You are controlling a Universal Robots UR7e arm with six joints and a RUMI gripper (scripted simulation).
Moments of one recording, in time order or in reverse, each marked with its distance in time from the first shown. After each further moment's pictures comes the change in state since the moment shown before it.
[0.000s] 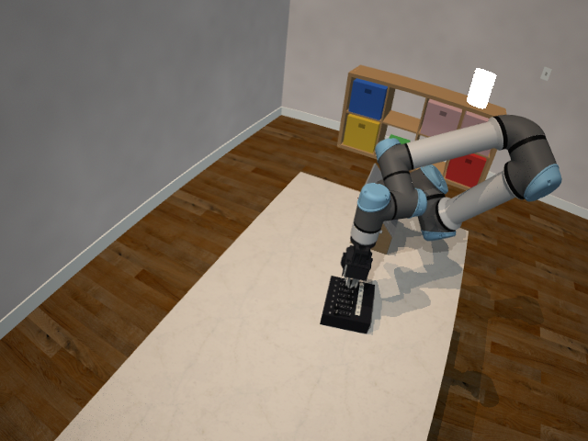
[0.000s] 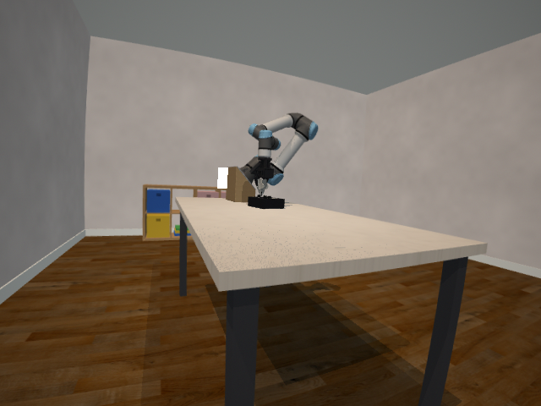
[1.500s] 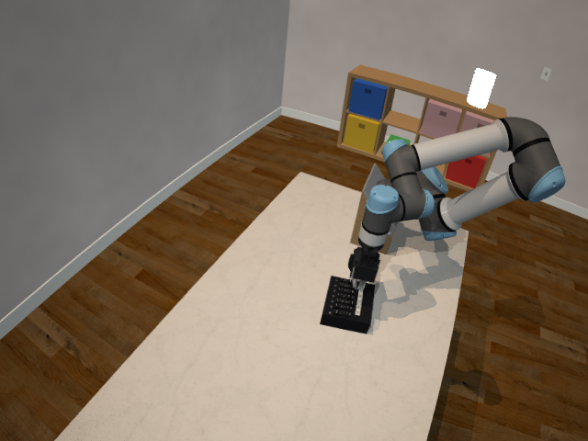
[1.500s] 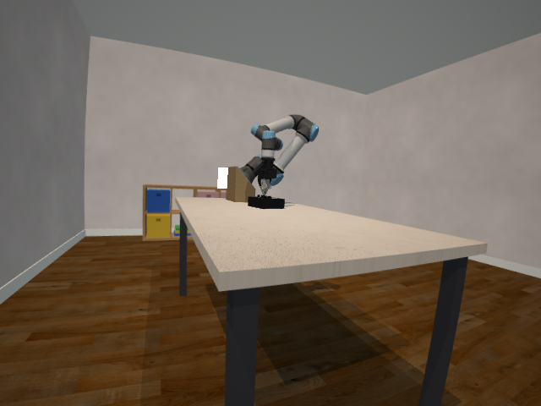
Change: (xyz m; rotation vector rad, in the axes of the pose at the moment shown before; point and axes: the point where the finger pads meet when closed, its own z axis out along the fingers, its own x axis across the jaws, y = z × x) arm 0.022 0.000 0.000 0.000 0.000 0.000
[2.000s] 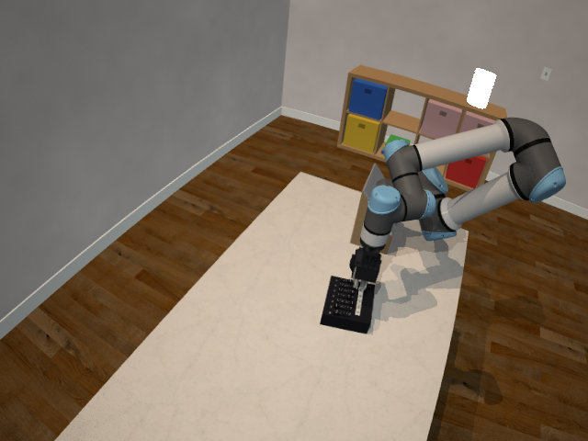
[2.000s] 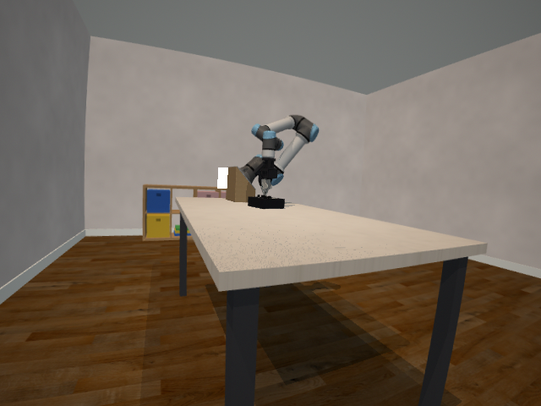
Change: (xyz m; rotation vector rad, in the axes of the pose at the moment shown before) arm 0.004 0.000 0.000 0.000 0.000 0.000
